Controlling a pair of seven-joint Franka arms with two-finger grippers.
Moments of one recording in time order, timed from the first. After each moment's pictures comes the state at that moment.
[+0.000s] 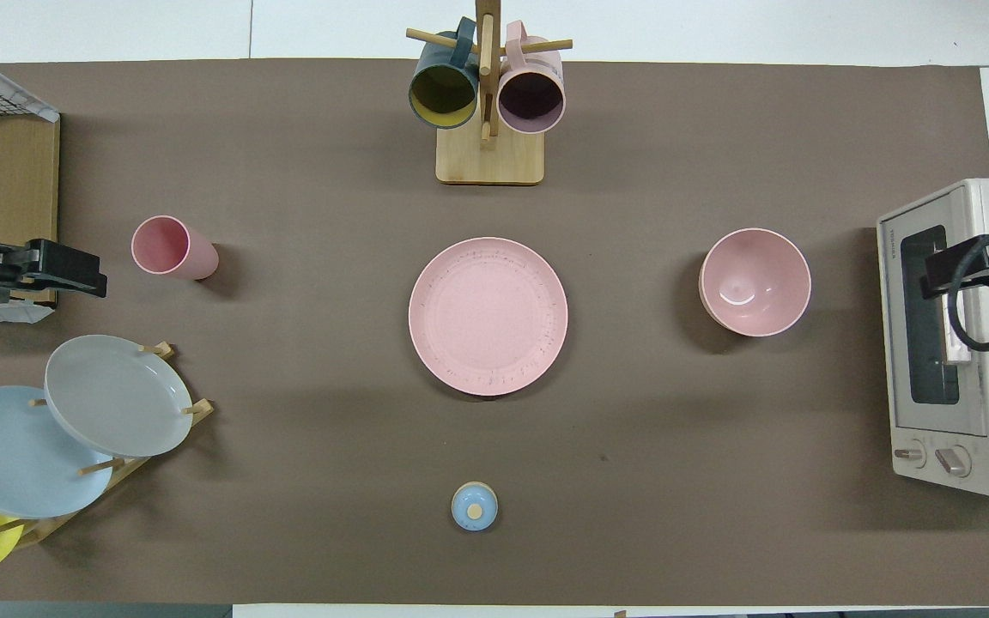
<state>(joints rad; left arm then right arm) -0.06 -0.05 -0.03 -1.66 -0.03 1.57 -0.05 0.01 0.02 -0.06 -1.56 -0.04 1.45 -0.05</state>
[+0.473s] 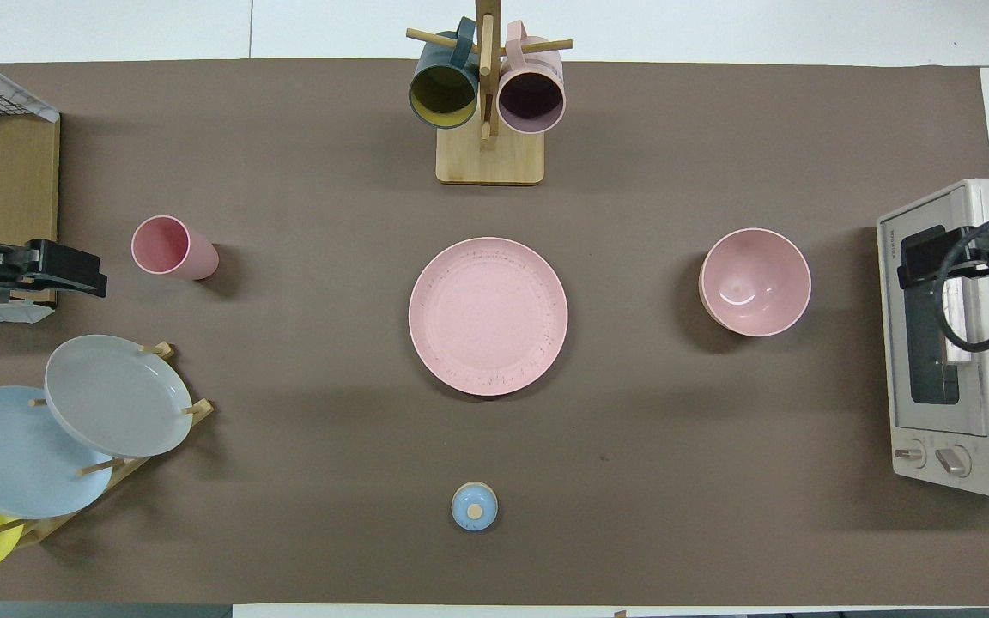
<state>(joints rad) -0.06 -0.05 -0.03 -1.66 -0.03 1.57 -0.05 0.02 0.02 -0.05 -1.57 0.02 1.51 -0.05</state>
